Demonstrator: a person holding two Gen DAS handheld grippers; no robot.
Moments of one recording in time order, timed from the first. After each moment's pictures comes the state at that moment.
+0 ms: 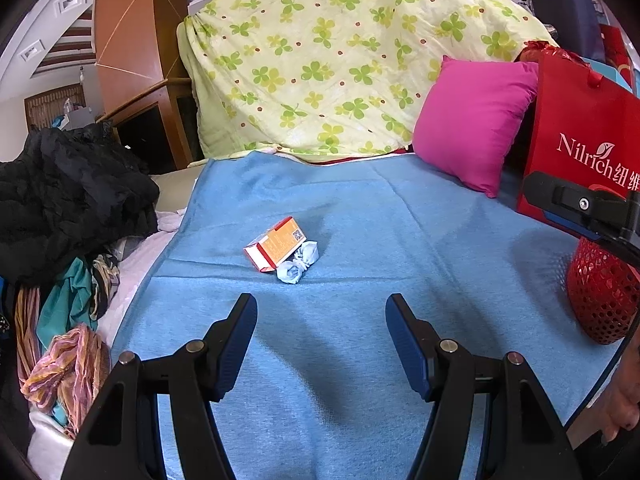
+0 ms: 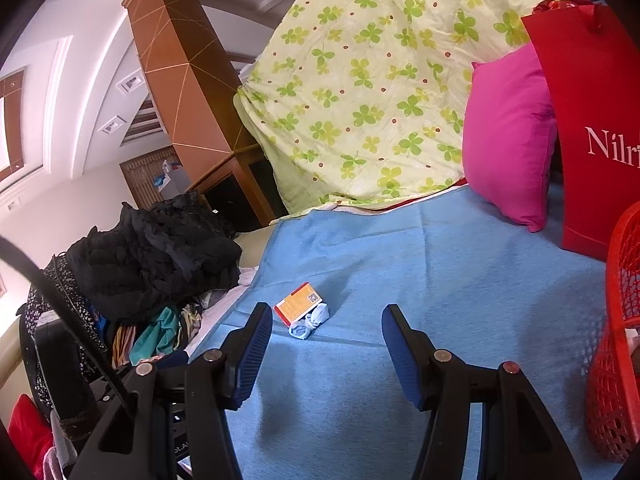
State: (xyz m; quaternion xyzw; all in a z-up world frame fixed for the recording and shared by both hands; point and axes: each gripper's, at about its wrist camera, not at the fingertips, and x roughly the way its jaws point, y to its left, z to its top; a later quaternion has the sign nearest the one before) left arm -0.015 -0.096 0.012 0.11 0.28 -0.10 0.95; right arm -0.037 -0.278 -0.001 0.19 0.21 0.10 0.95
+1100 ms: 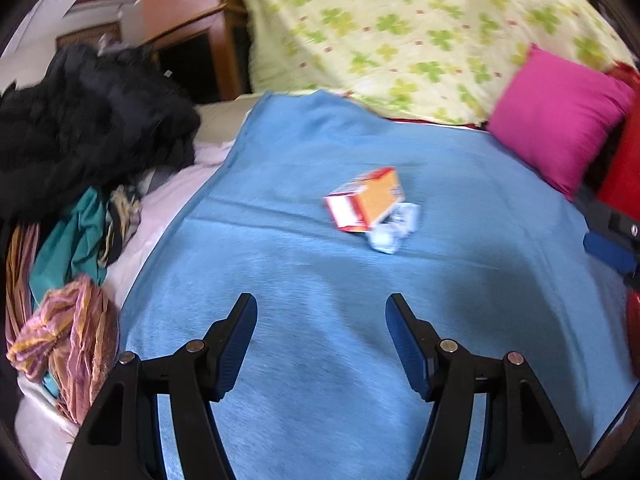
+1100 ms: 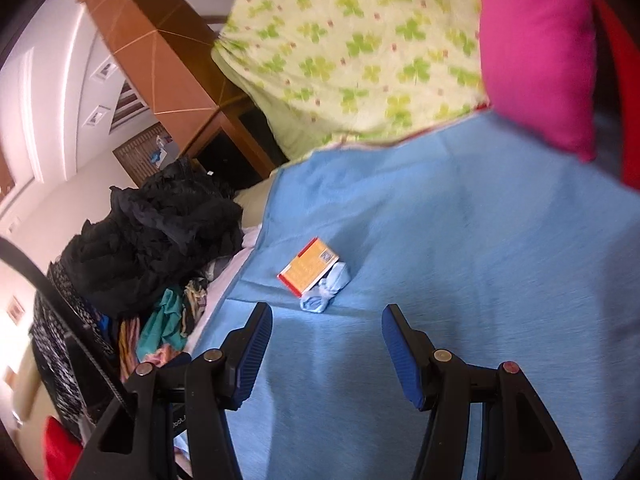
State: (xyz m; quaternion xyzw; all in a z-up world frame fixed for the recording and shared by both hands) left arm 0.077 -0.004 -0.032 0.04 0.37 -0.01 0.93; right arm 0.064 -0.251 -0.056 0.25 0.32 0.14 0.90
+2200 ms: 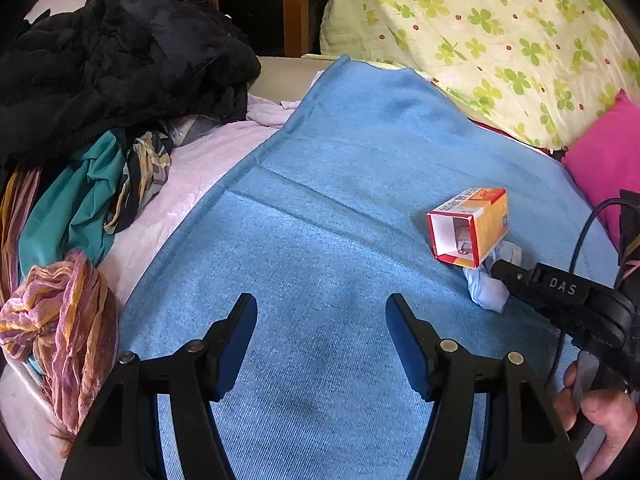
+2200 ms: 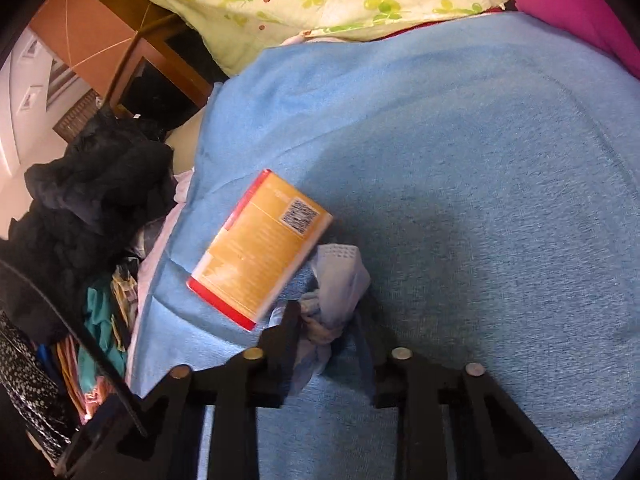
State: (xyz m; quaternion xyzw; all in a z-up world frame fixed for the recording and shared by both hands) left arm 0.154 0.053 -0.059 -0.03 0.41 0.06 0.91; right arm 0.232 -0.163 -0.156 0.24 0.46 0.08 0.85
